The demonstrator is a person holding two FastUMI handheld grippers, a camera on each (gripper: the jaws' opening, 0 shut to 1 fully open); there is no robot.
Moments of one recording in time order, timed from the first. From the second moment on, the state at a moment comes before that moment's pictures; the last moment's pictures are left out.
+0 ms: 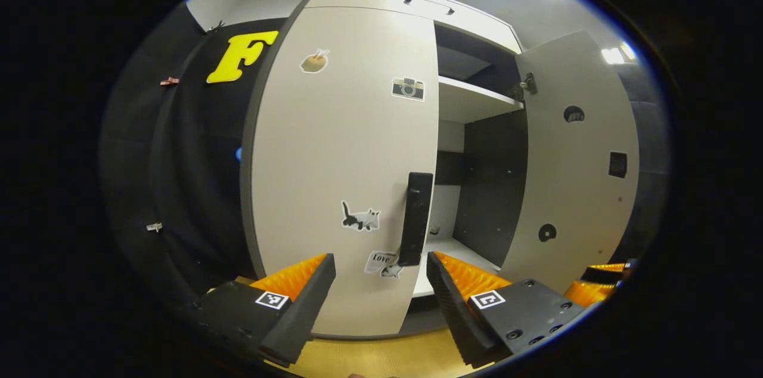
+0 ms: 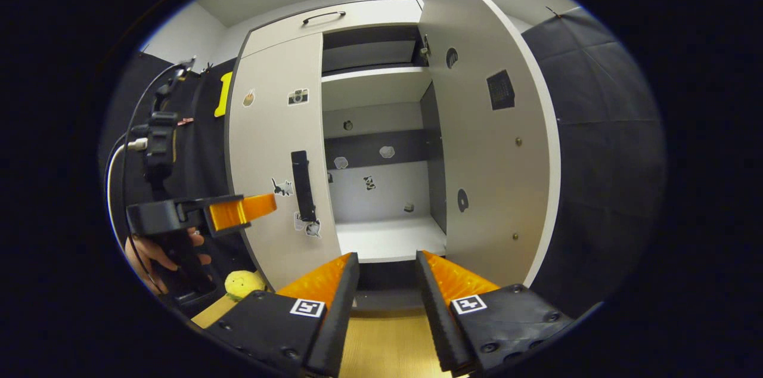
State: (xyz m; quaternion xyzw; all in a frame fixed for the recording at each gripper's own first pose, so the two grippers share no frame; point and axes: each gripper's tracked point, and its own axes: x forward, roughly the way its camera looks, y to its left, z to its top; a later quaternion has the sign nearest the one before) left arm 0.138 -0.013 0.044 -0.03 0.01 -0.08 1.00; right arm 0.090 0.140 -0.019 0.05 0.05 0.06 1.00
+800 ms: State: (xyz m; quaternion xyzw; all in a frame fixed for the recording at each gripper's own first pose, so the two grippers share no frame) left arm 0.228 -0.054 0.058 -0.01 0.01 -0.01 1.00; right arm 0.087 0.138 -0.076 0.03 0.11 0.14 0.98
